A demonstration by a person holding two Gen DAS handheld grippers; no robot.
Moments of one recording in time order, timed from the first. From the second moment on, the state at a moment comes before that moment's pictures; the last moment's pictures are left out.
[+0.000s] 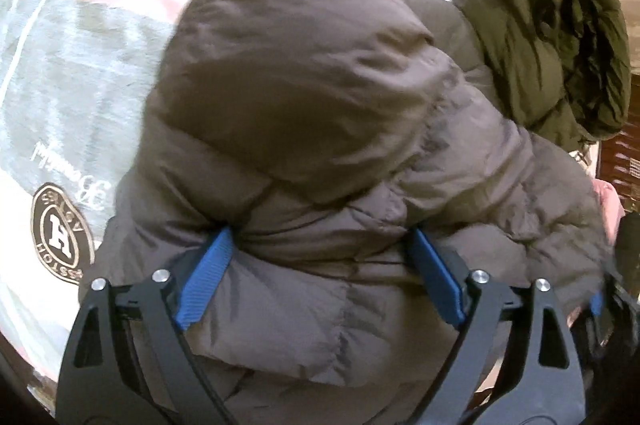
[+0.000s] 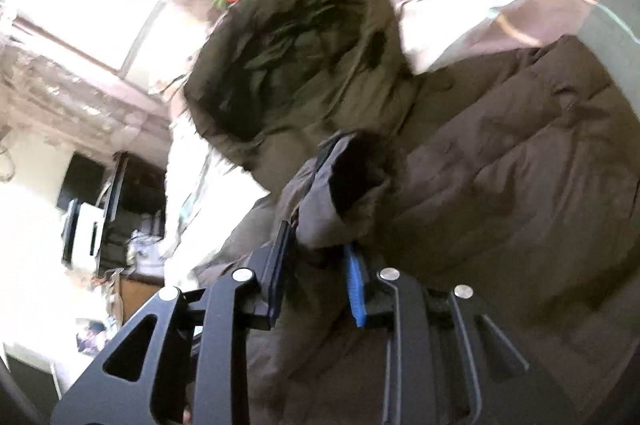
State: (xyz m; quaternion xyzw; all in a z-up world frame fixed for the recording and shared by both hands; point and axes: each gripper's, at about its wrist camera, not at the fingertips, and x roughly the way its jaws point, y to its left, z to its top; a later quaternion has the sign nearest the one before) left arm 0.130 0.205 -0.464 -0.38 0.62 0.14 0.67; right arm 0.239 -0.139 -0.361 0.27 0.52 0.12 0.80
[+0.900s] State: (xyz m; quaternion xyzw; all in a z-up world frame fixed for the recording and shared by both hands) left arm 0.175 0.161 -0.434 -0.30 0.61 0.11 0.73; right arm 0.227 -0.096 -0.437 0.12 0.60 0.12 0.78
